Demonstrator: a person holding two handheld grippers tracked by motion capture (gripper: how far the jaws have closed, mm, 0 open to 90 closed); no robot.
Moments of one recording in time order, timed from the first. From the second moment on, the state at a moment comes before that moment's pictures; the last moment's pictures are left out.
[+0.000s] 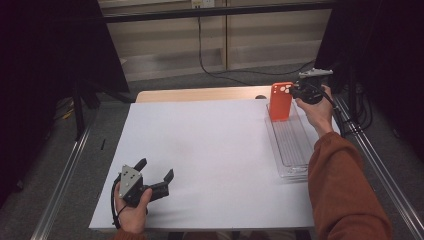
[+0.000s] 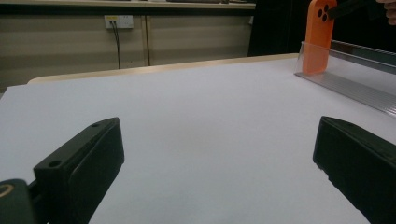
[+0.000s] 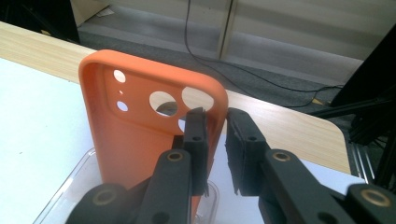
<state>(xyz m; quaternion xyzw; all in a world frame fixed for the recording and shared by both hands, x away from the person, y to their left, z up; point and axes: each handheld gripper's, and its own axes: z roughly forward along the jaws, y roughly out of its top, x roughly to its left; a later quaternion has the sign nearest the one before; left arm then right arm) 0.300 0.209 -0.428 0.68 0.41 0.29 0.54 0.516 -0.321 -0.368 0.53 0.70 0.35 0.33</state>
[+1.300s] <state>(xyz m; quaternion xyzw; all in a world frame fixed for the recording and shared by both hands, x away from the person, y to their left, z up) 0.302 0.209 -0.428 0.67 0.41 0.29 0.54 0.504 -0.329 -0.364 0.57 0.65 0.40 0.30</state>
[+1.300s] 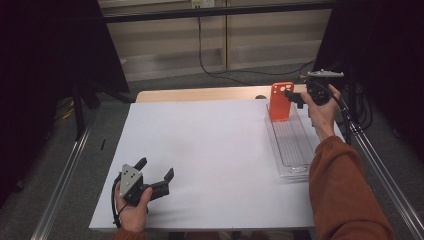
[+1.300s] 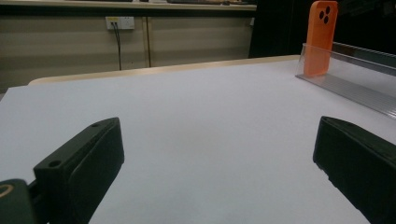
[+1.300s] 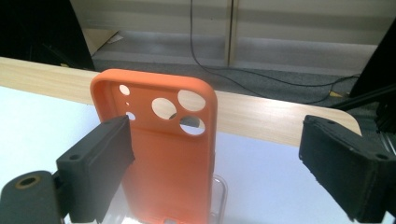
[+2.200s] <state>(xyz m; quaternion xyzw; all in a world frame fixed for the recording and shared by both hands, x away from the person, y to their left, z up) 0.297 0.210 -0.425 0.67 0.40 0.29 0.55 0.479 -0.324 -0.370 0.54 0.62 0.47 0.32</state>
